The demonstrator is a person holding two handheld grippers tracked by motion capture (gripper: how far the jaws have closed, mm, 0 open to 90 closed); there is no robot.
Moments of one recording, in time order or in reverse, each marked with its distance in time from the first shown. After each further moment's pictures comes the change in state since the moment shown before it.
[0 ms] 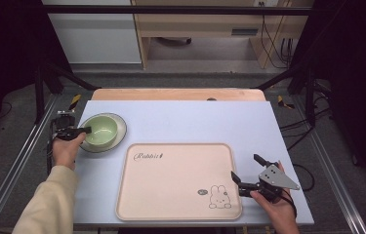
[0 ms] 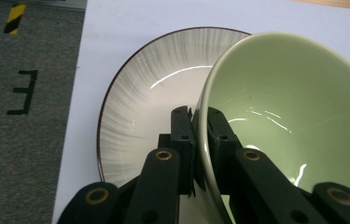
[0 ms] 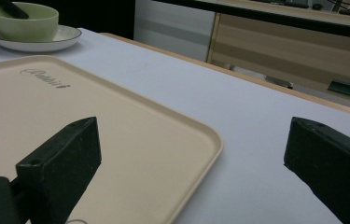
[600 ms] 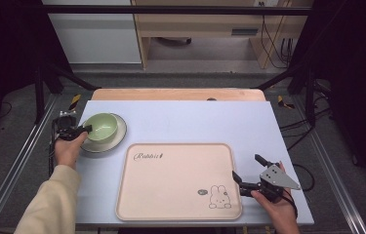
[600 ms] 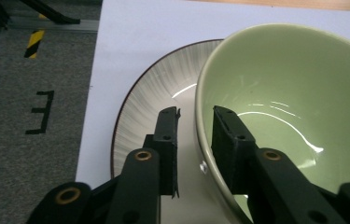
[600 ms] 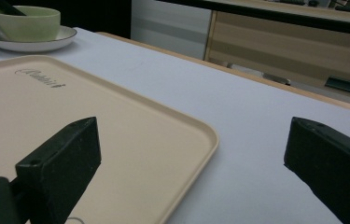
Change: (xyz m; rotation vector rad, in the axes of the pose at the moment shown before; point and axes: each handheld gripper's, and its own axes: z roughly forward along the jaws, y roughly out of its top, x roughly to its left) left arm 0.003 -0.004 0.015 -0.046 0.022 0.056; right arm -0.003 -0.003 -0.001 0.006 -0.012 0.013
